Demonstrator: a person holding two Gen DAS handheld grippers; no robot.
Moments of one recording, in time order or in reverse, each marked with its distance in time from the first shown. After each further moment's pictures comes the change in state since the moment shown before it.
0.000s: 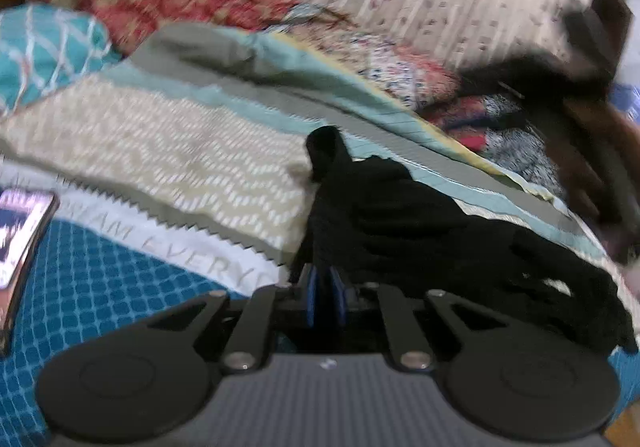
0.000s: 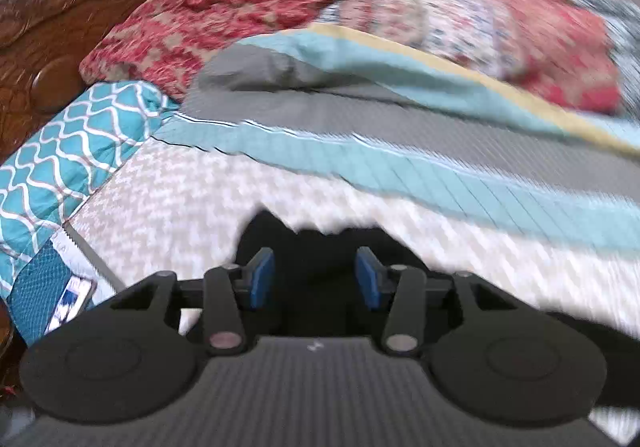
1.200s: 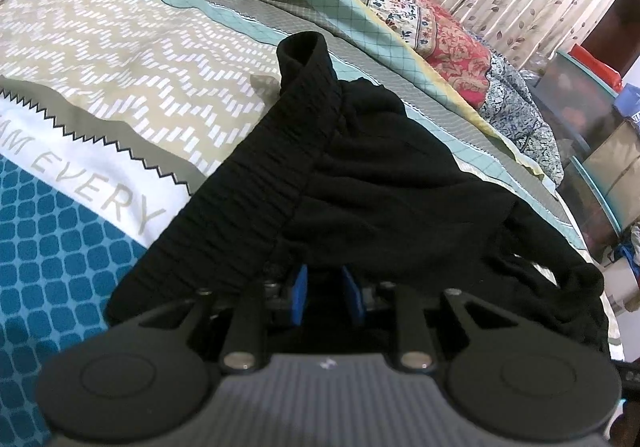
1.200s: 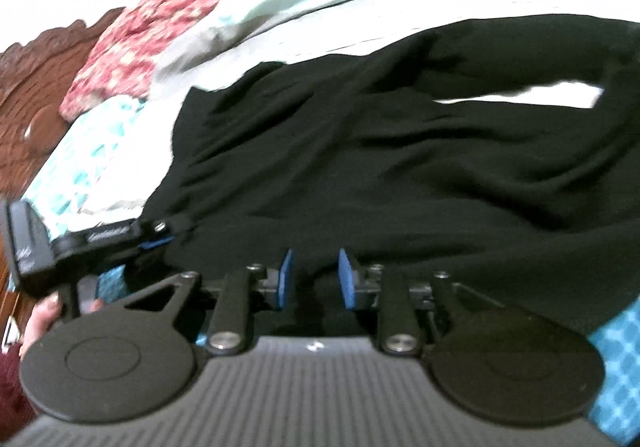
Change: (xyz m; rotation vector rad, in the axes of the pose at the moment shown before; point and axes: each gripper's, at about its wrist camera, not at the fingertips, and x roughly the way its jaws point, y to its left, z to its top) left arm 0.083 -0.006 -0.007 -0.158 0.220 -0.098; right arm -0.140 -0.086 -0.236 0.445 -0.004 -0.016
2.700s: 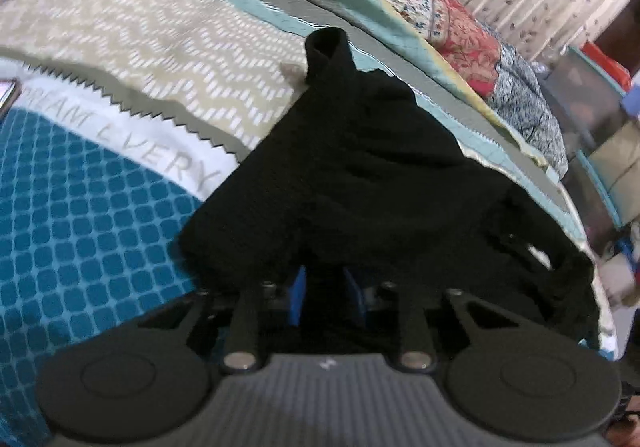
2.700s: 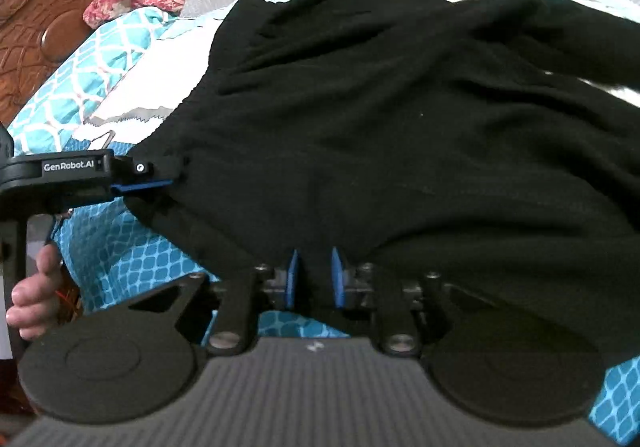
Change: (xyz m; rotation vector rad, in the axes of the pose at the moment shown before) left arm -0.042 0.014 -0.009 -0.055 0.061 0.014; right arm 0.048 0.072 -0.023 -0.210 0.153 0.033
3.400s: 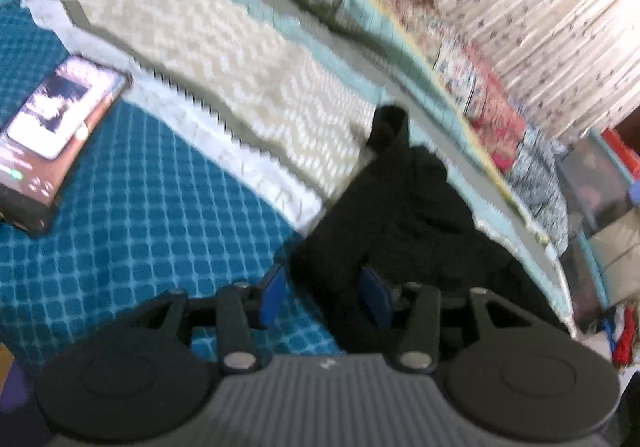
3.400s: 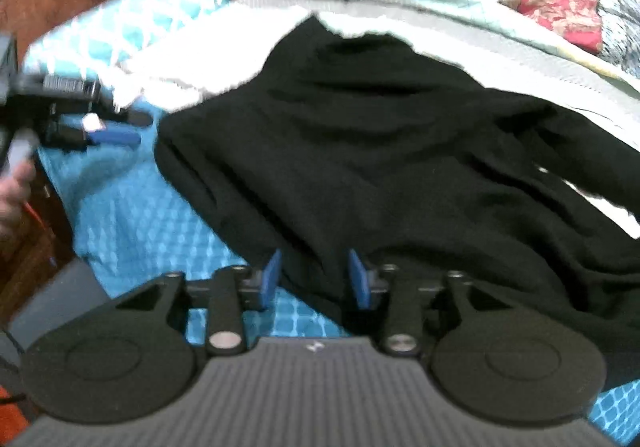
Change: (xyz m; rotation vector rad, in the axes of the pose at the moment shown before) left arm -0.070 0.049 0.001 -0.188 -0.146 0.010; right arm -0.047 0.007 -0.005 -0.277 -0.100 -0.029
